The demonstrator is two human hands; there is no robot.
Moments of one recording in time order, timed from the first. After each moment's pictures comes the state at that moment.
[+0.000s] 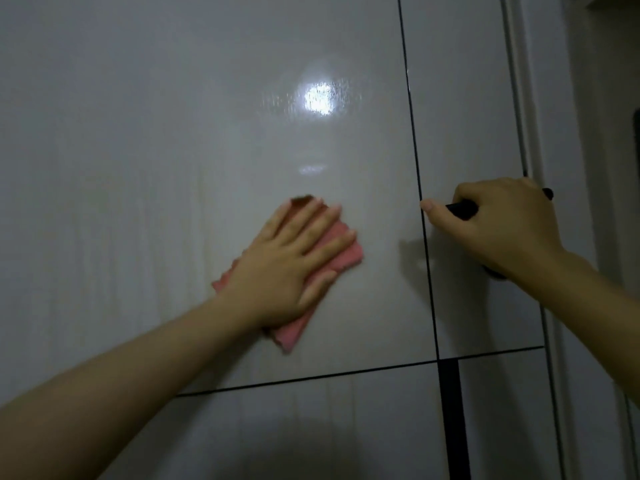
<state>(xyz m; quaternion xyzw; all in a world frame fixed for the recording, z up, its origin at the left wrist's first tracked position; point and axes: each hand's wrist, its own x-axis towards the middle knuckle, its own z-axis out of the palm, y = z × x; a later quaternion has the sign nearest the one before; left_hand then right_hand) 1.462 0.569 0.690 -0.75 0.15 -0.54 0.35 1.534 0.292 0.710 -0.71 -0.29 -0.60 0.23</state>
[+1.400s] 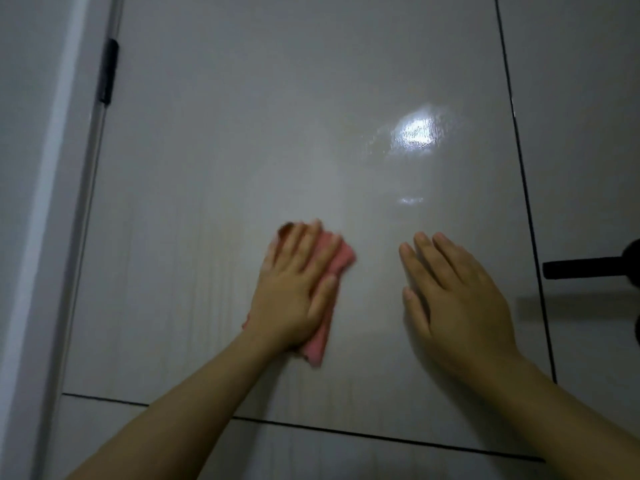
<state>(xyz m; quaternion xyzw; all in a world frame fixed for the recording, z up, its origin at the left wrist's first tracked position) 1.423 0.638 0.705 -0.74 -0.03 -0.62 0.24 1.526 0.426 0.685 -0.62 -0.37 -0.66 0.20</state>
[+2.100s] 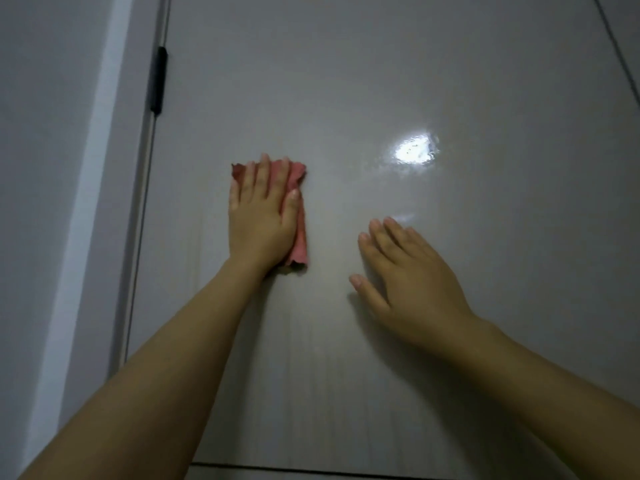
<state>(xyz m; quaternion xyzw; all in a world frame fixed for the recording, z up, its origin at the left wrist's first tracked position) 1.347 0.777 0.826 -0.71 -0.14 -0.67 0.16 1.427 0.579 0.735 -0.67 -0.40 -0.61 0.14</state>
